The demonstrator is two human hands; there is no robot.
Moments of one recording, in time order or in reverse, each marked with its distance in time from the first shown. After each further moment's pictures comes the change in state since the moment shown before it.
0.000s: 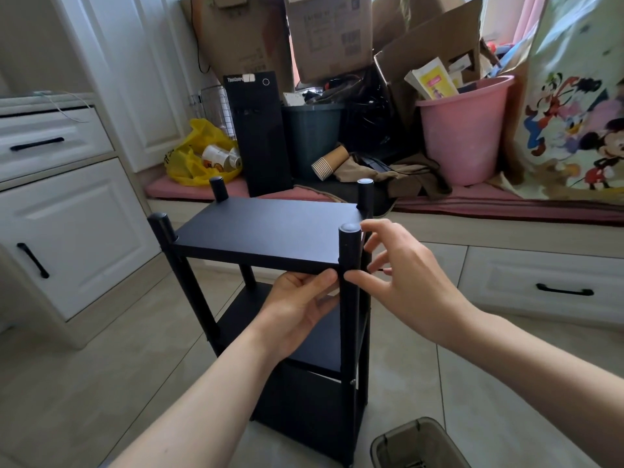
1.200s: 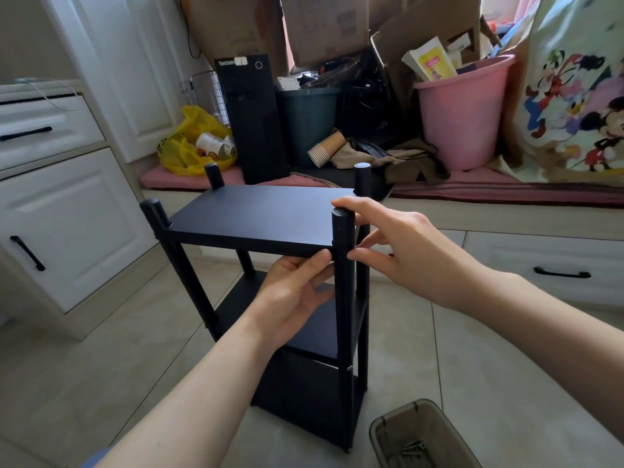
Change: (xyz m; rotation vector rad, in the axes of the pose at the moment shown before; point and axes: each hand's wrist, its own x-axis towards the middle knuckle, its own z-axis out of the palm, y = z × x) left_hand -0.002 0.004 0.007 -0.004 0.003 -0.016; right_hand 0.010 -0.001 -0.021 -0.067 -0.148 -0.241
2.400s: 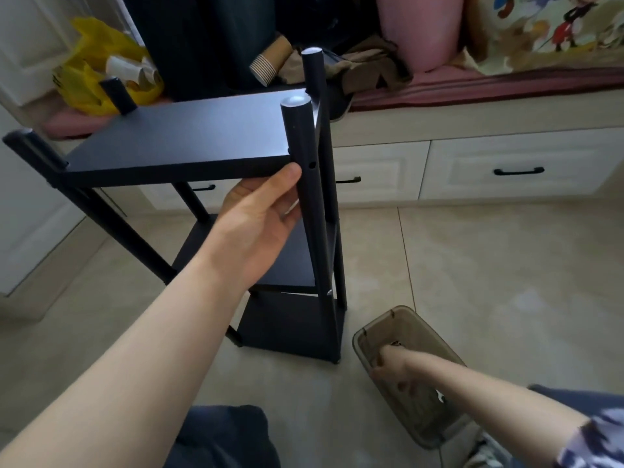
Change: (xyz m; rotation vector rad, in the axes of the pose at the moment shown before) left_hand -0.004 -0.006 0.010 -0.023 0.002 -0.030; right_hand -0.220 0.137 0.235 0.100 -0.944 1.175
